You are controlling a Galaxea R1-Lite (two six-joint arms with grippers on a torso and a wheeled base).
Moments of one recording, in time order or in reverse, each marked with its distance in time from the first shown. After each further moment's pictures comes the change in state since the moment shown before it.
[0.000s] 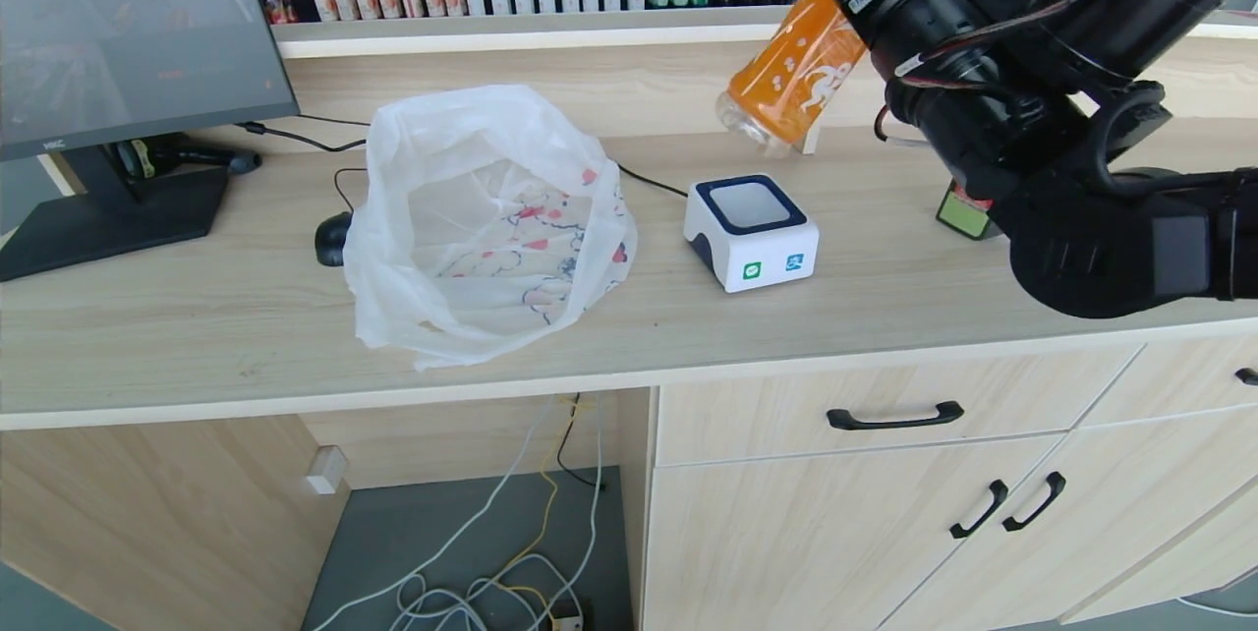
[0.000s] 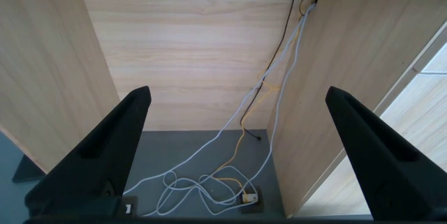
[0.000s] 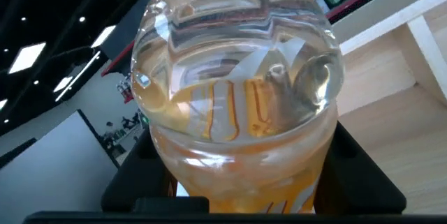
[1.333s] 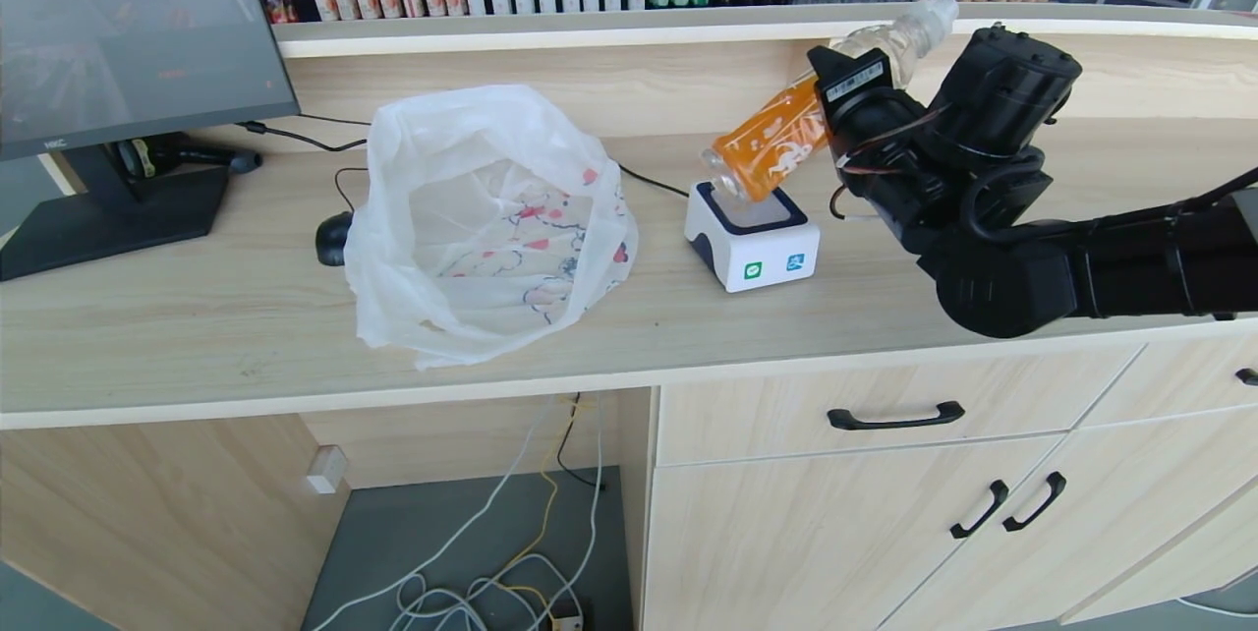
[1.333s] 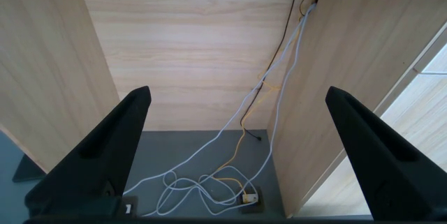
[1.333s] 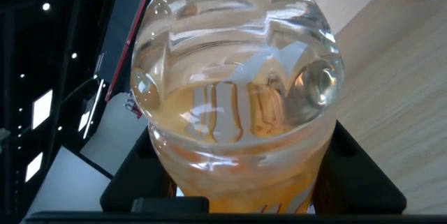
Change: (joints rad) left arm 0.000 0.000 0.000 0.000 0.000 0.000; right arm -0.092 0.141 0.001 0.055 -0.022 0.433
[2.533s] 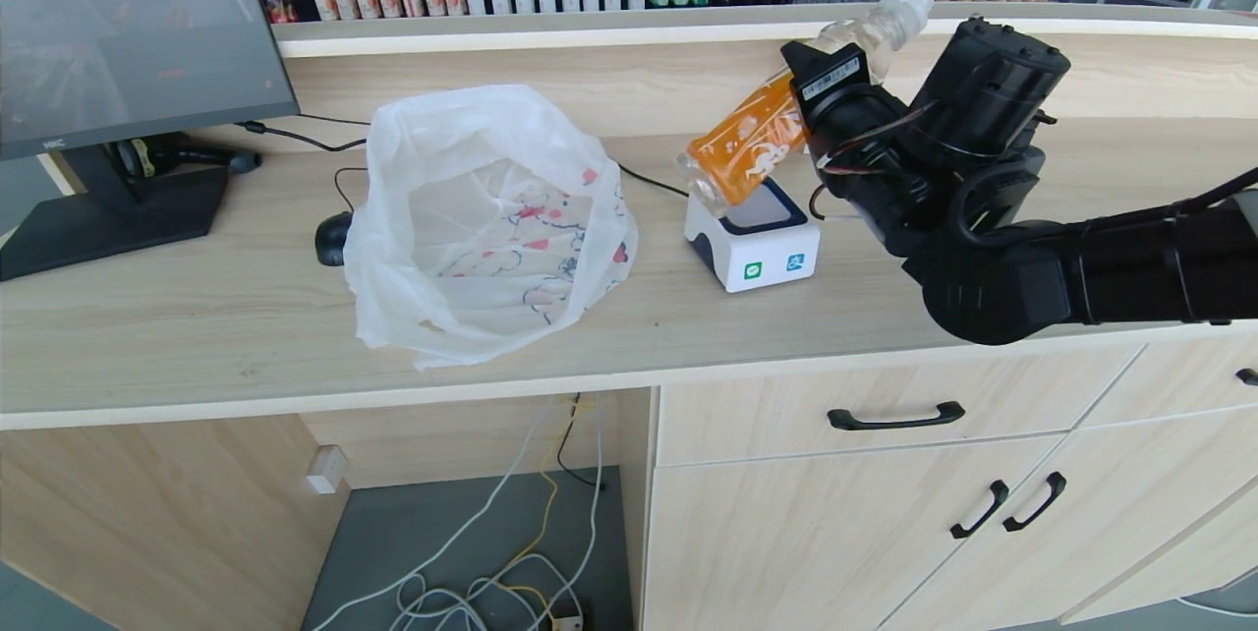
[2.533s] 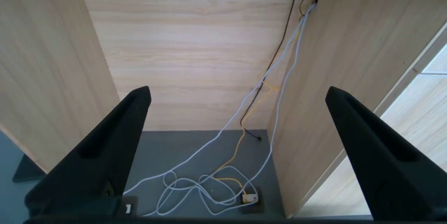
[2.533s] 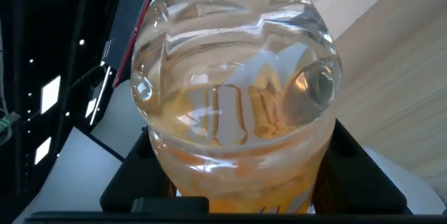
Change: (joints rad) left arm 0.000 0.000 0.000 0.000 0.000 0.000; right arm 0.056 -0.008 -0.003 0.001 0.004 -0.024
